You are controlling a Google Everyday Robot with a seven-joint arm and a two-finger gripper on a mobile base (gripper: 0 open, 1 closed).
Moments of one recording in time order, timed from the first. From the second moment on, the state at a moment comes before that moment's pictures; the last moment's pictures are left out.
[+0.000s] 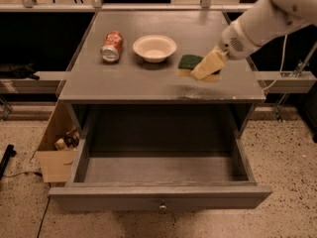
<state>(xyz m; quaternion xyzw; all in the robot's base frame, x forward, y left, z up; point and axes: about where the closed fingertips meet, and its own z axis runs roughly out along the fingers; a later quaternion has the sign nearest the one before) 0.629 -0.127 0.889 -0.44 0.84 0.15 0.27</state>
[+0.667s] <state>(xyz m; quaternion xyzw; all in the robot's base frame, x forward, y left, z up) 0.556 -0.183 0.910 -0.46 0.85 0.11 0.23</state>
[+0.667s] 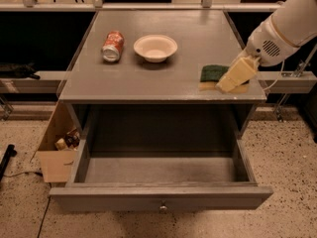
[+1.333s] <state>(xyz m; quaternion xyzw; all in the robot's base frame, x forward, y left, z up) 0.540 -0.191 0.900 -0.45 0.85 0.12 0.23</state>
